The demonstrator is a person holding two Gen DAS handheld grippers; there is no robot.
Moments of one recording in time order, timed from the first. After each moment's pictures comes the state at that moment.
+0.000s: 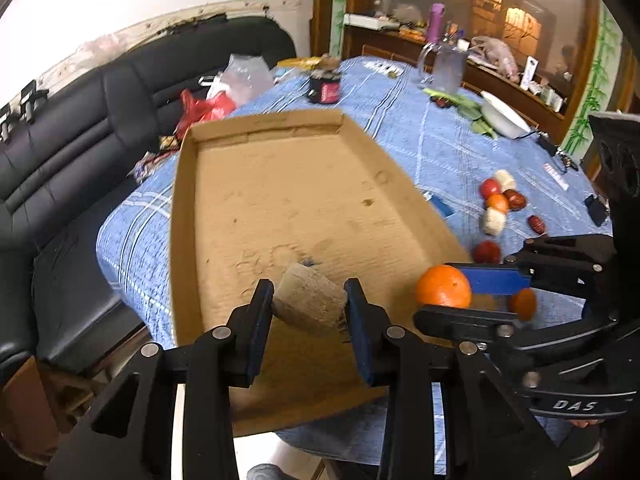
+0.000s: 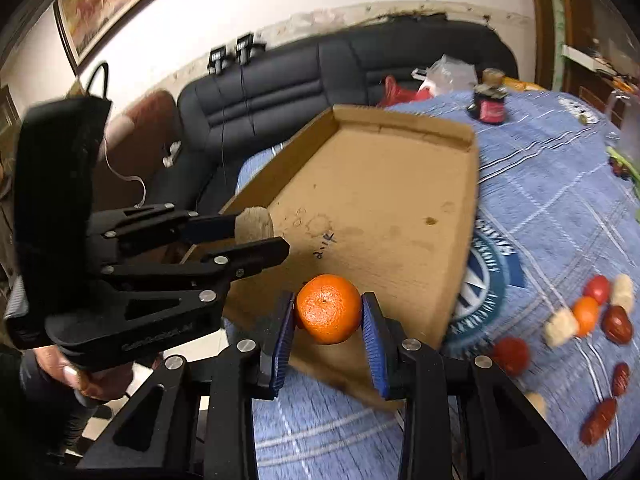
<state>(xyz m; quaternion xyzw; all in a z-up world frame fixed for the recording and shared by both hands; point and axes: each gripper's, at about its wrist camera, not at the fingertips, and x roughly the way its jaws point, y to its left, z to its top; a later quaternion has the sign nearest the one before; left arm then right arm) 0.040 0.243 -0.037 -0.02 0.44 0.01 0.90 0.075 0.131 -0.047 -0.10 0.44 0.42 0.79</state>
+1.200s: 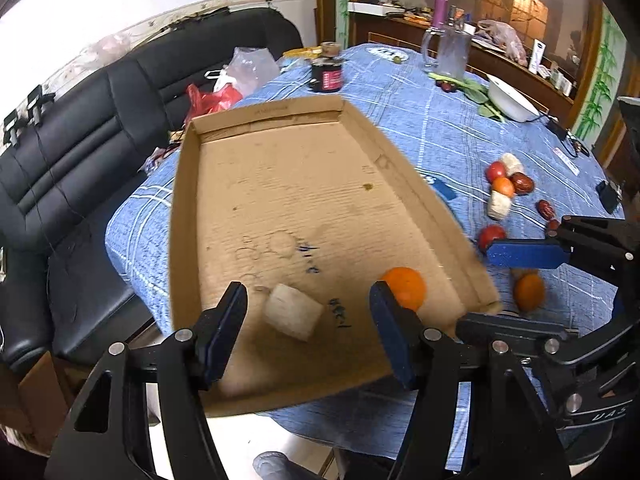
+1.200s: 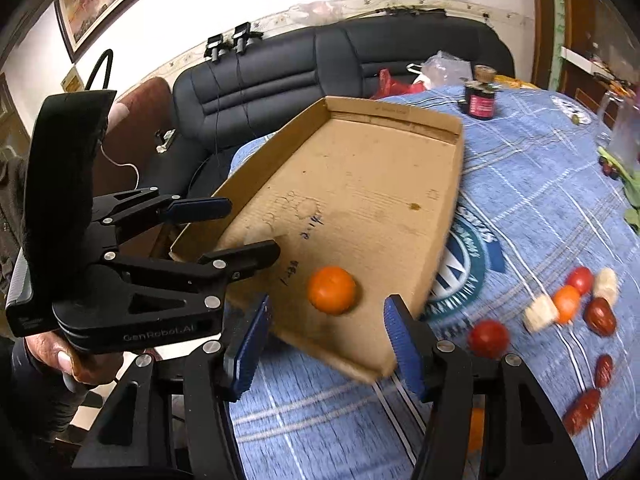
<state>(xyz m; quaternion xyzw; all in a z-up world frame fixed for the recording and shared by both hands) 0.034 0.225 -0.033 0.00 0.45 0.03 0.89 0.064 0.094 -0.034 -0.11 0.43 0.40 0.80</state>
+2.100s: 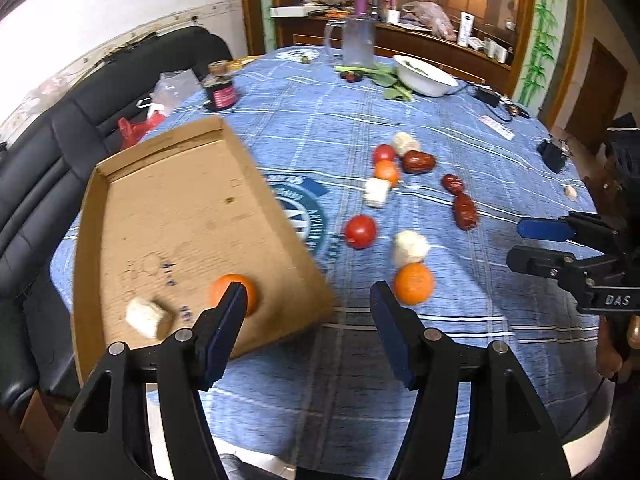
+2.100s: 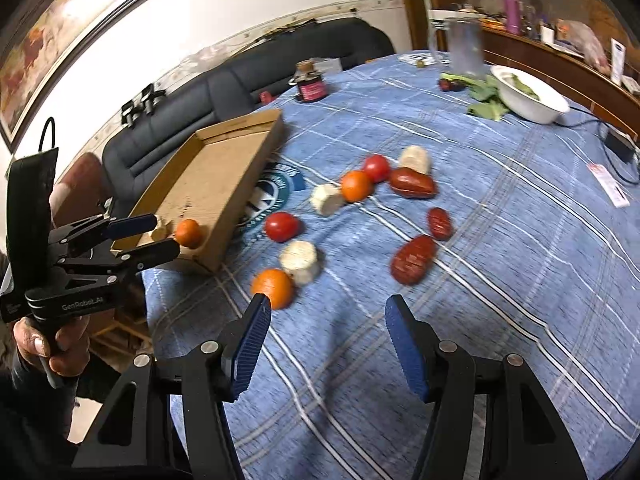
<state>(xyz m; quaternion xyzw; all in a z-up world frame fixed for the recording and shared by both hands) 0.027 0.118 -0.020 0.04 0.45 -0.07 0.89 0.049 -0.099 -0.037 0.00 0.45 0.26 0.85</state>
